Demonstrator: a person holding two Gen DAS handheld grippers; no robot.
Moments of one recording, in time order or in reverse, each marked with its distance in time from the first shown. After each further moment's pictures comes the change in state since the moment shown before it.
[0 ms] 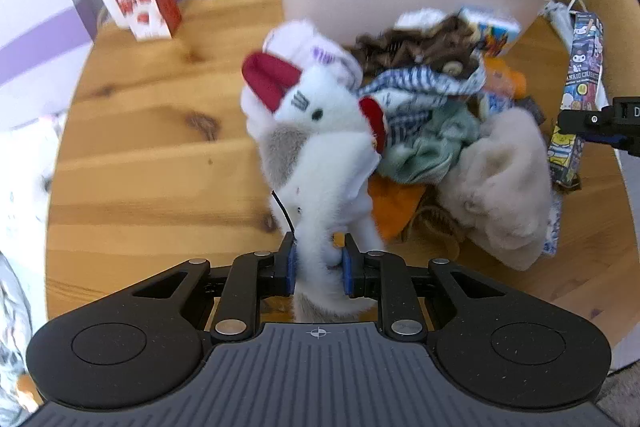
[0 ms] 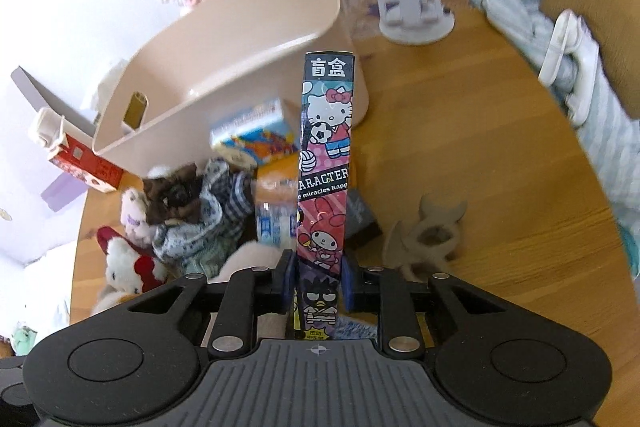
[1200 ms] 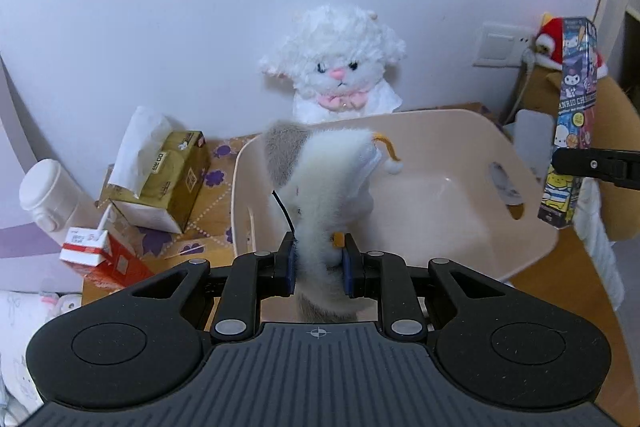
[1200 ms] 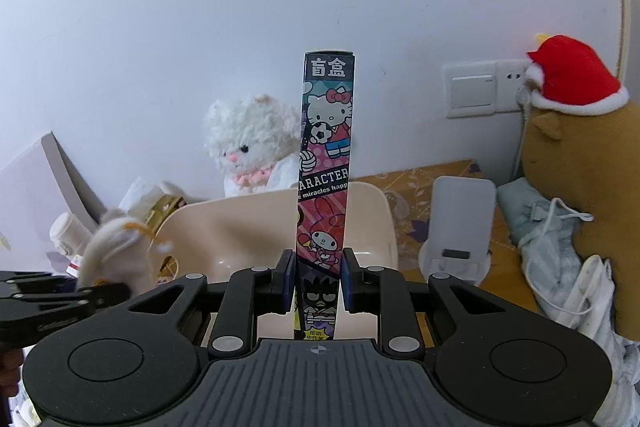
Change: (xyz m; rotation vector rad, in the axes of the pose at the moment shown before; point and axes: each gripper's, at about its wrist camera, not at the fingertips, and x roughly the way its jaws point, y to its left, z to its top) left arm -0.008 -0.027 0.201 0.100 -0.335 -0.002; right arm -0.002 0.054 0.147 -0.236 -0.291 0.013
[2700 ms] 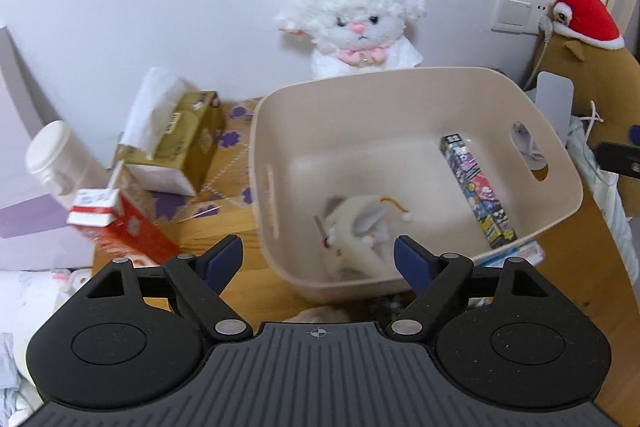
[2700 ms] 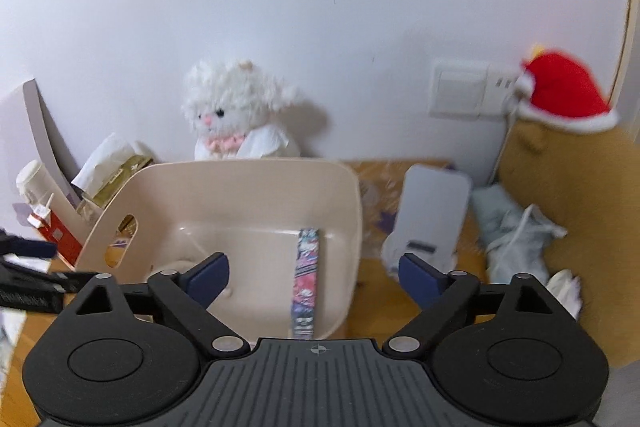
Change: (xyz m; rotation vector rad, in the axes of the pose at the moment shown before) left arm -0.002 0.015 -0.019 -0.002 0.089 0.050; right arm -0.014 -0.006 -0.021 -0.168 -0.012 -0.090
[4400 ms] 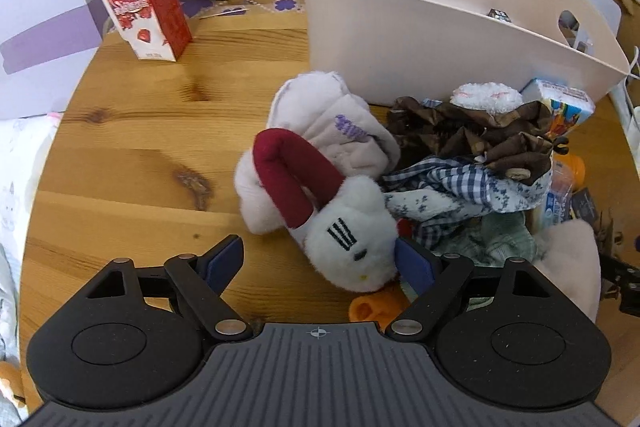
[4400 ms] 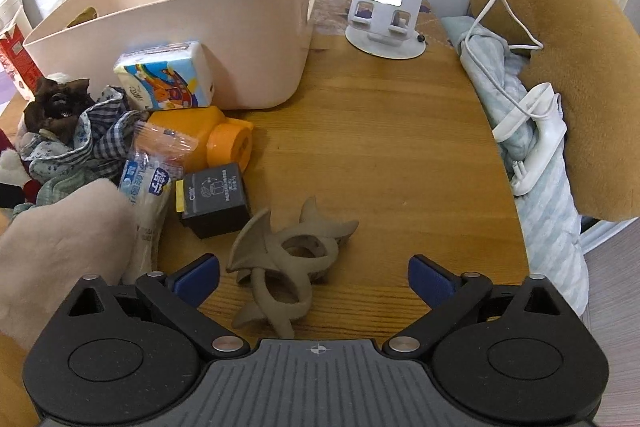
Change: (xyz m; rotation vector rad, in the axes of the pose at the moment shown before) left arm 0.033 -0.008 -0.136 -0.241 0.208 0.035; right arm 0.018 -0.008 -0.156 -0.002 0.328 -0.068
